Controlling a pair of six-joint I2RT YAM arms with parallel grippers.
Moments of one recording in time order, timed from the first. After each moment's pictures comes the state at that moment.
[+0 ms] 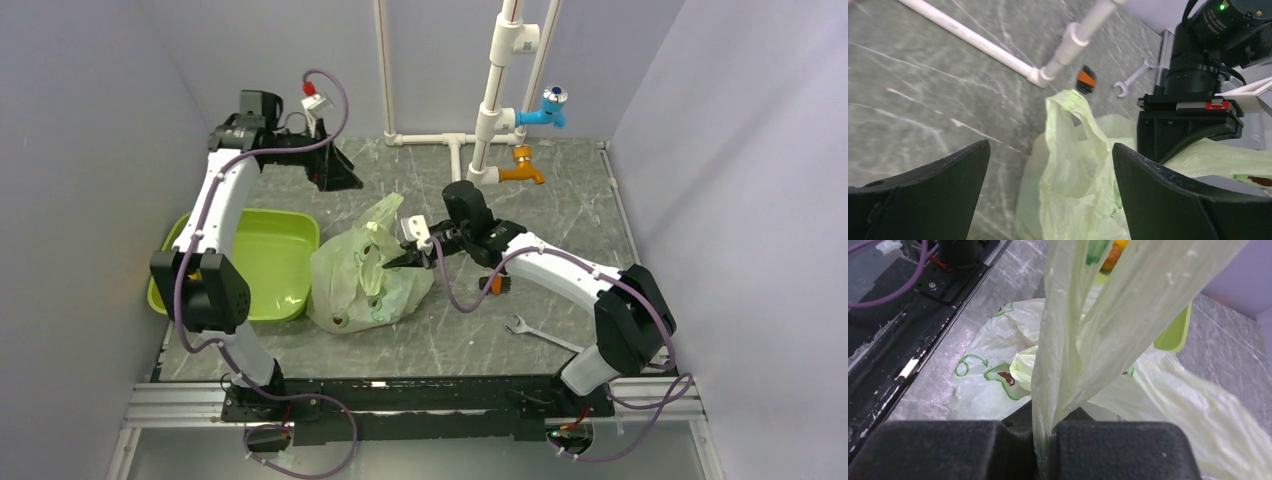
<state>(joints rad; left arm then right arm) -0.04 1.71 1.79 -0.86 1.15 0.37 0.72 1.53 1.08 0.00 -1.03 -0.71</state>
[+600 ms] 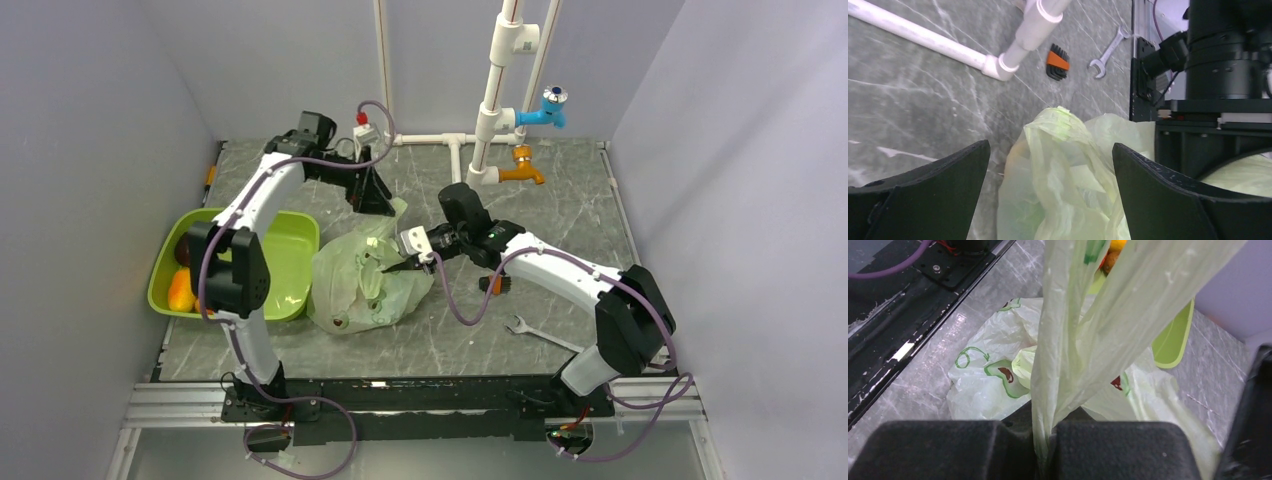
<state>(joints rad) -0.22 1.85 1.71 -0.83 1.19 0.44 0.74 1.53 1.09 -0.10 -1.05 -0.91</state>
